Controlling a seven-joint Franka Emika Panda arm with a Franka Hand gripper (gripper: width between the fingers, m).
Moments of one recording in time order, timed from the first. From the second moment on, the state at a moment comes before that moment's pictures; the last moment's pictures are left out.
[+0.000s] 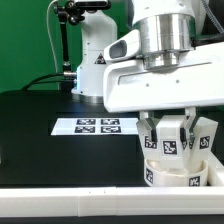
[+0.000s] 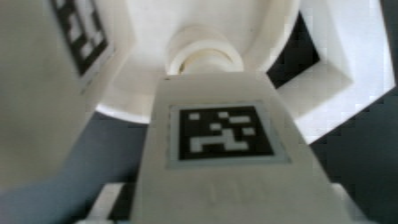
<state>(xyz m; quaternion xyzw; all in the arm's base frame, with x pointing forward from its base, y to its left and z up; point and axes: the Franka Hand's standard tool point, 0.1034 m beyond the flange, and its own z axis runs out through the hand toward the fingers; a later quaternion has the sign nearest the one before) 0.630 0.066 0.080 -0.93 0.33 -0.15 0.07</state>
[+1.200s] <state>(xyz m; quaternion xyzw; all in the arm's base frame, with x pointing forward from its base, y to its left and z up) 0.633 0.070 0.082 -0.88 0.43 -0.15 0.08</state>
